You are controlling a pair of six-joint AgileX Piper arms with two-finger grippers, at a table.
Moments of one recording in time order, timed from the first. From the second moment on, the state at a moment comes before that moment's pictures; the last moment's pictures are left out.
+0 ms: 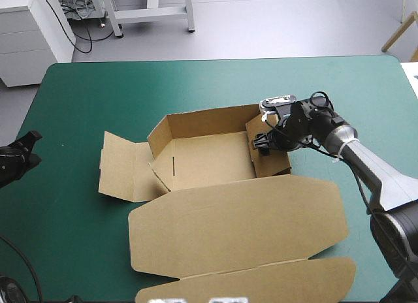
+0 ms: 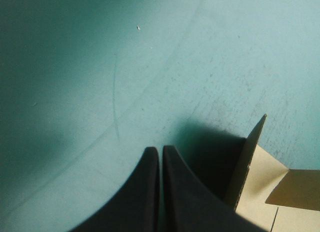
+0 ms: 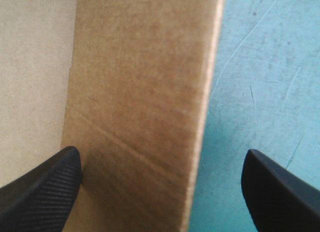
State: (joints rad) left arm 0.64 1.28 -1.04 -0.60 0.93 0.06; right arm 0.35 1.74 -1.40 0.05 0.89 0.04
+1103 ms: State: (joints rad) left arm 0.64 1.28 -1.03 -0.58 0.84 0.35; right arm 0.35 1.66 -1.77 0.05 1.18 -0.07
